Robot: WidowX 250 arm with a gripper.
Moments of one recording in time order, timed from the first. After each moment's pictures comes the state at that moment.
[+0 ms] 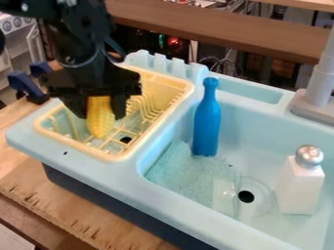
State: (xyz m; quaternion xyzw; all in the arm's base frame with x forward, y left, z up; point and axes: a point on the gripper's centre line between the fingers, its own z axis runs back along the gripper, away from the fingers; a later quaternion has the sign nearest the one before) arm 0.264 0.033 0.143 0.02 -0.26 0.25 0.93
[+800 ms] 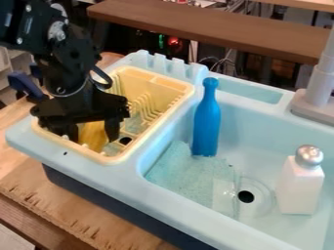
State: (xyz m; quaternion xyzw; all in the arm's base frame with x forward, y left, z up) arm 0.252 0.052 0.109 0.01 -0.23 0.31 0.92
